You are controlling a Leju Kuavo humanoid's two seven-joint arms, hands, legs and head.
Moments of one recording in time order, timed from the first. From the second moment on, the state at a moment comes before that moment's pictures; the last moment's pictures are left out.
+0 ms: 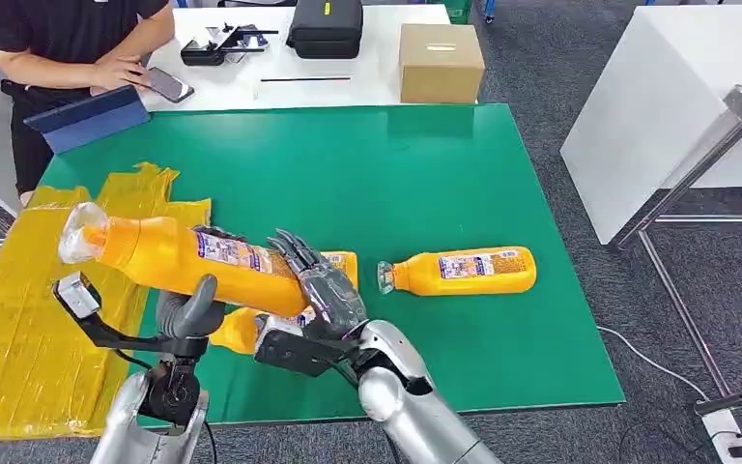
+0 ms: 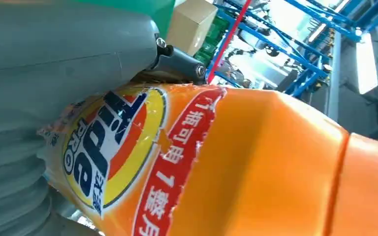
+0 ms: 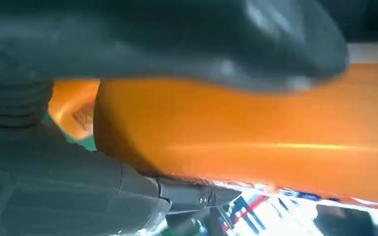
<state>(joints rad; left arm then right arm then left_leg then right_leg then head) -0.15 -0.16 -0.19 -1.49 0.66 -0.42 -0.15 -0.33 0.30 0.51 -1.17 0.74 -0.15 -0.29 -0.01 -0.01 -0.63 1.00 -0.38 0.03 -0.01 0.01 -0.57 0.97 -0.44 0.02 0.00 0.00</state>
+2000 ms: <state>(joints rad) -0.45 -0.05 0.40 -1.15 -1.44 0.44 -0.07 -0.07 0.25 0.11 -1.84 0.87 0.02 -0.41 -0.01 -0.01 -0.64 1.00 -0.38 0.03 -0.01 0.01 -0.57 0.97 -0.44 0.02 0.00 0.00</state>
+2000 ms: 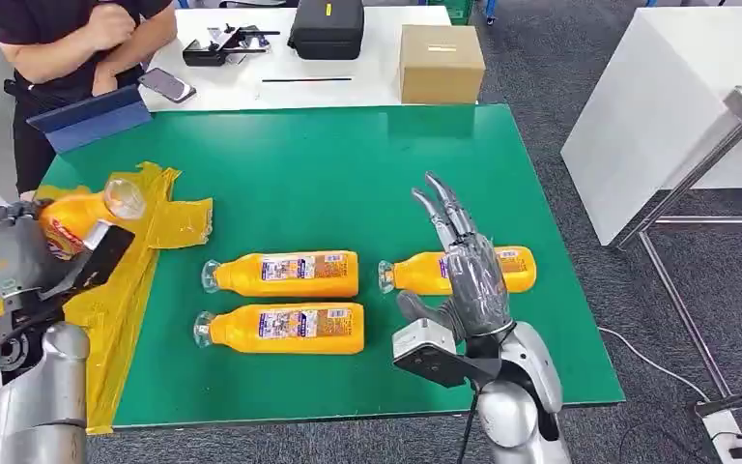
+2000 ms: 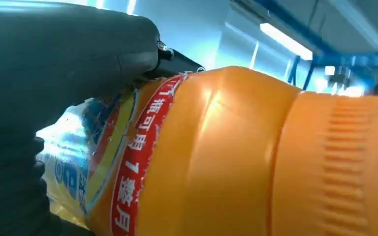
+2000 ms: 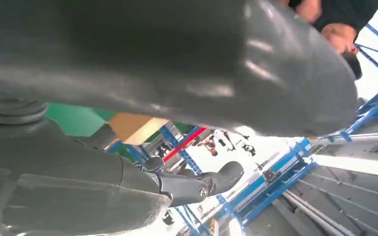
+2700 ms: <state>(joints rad) -0.63 0.01 0.37 -0.54 -1.44 0.51 -0.16 -0.09 0.24 0.11 -1.80 0.86 0.03 -0.39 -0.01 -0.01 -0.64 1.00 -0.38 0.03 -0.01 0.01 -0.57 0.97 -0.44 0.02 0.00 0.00</state>
